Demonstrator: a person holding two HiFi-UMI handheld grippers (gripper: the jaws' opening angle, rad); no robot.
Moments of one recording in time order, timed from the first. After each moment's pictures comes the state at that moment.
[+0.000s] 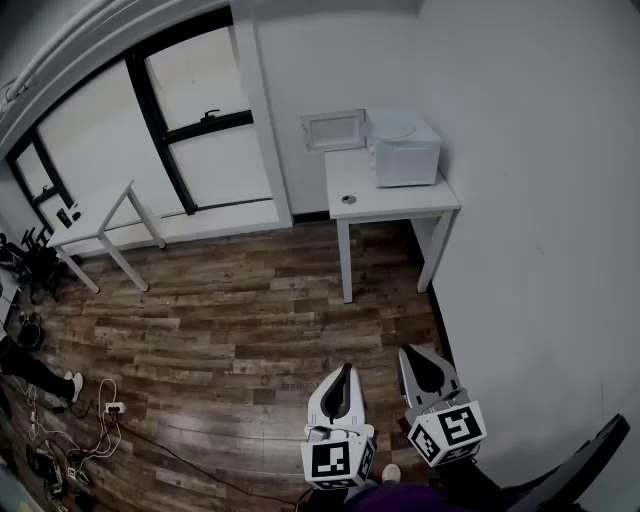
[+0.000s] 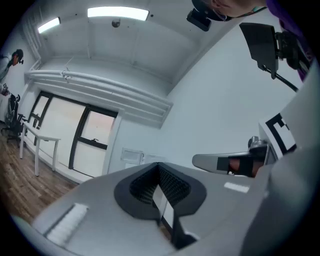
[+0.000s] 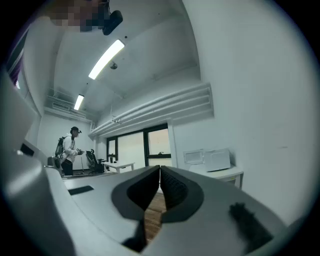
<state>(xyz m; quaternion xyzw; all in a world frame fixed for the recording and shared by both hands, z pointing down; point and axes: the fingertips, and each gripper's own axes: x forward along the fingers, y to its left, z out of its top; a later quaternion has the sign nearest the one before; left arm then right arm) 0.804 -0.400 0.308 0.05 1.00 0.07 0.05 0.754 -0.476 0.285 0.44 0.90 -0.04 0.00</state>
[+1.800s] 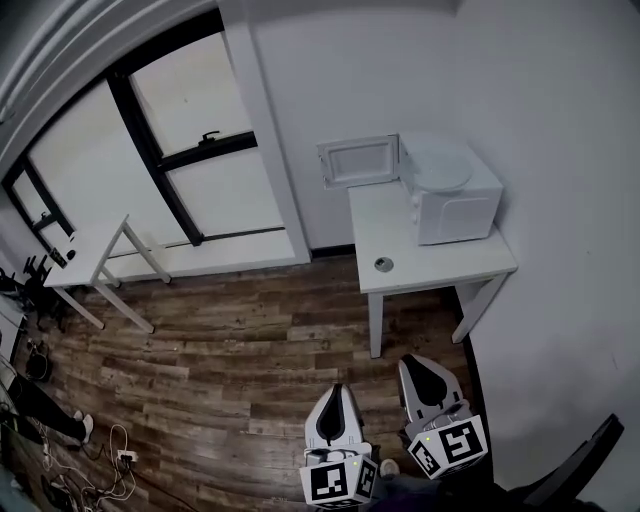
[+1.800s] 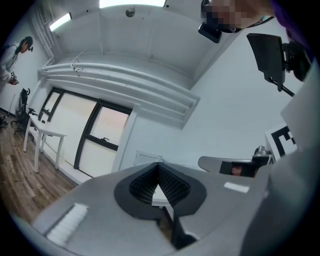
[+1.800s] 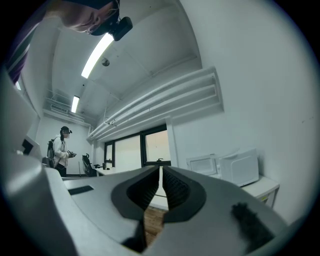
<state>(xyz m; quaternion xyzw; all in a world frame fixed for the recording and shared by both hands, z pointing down) 0.553 -0.194 0.319 0.14 0.98 0.12 0.04 0.483 -0.280 0.286 0.47 0.88 -0.06 0.02</state>
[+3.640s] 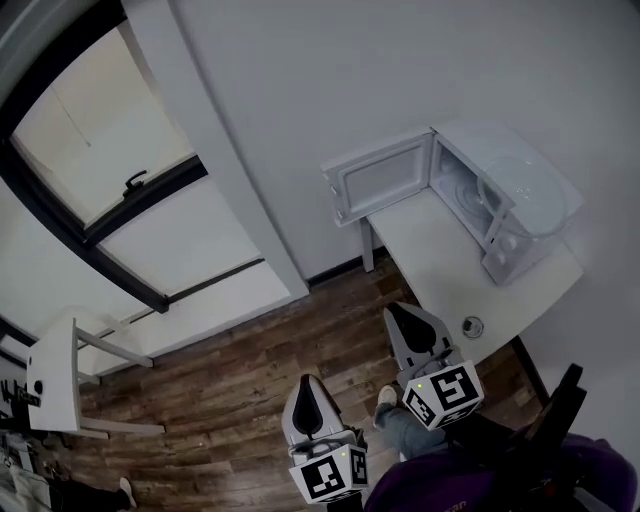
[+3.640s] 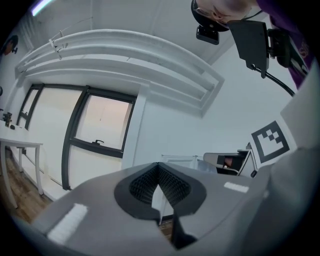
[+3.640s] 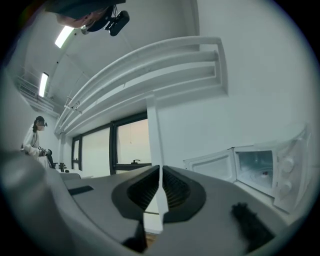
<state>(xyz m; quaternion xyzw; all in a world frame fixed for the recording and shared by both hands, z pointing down) 0.220 0.246 0.344 0.09 0.99 0.05 0.00 0.110 0.117 0.326 0.34 0.94 -0.07 0.00</state>
